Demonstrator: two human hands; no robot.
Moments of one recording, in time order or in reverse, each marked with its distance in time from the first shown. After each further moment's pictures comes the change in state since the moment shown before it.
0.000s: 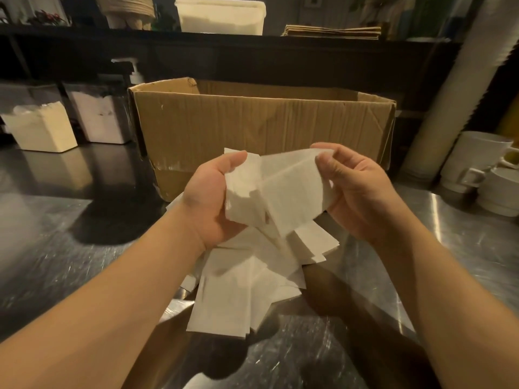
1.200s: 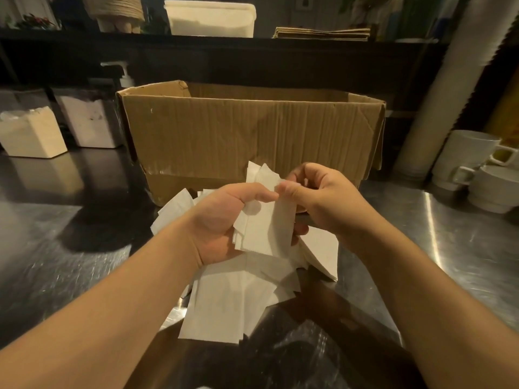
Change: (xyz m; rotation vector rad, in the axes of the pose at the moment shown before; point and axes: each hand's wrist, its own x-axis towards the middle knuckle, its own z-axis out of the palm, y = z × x) left_hand -0.009 -0.013 0.015 0.358 -0.070 -0.071; right_hand 0.003 0.017 0.014 -0.655 0.138 0.067
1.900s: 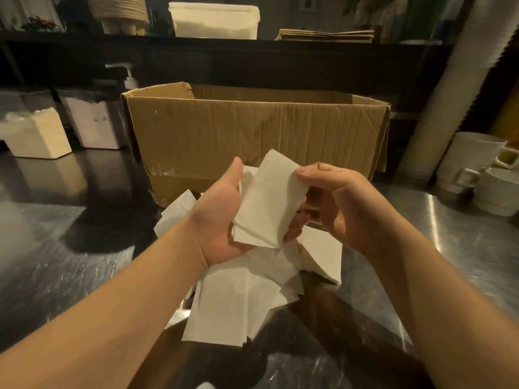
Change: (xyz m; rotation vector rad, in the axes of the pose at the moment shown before) left_hand 0.004 -0.001 -0.002 -0.299 -0.098 -0.052; right_hand -0.002 -0.007 -0.009 0.445 -0.056 0.175
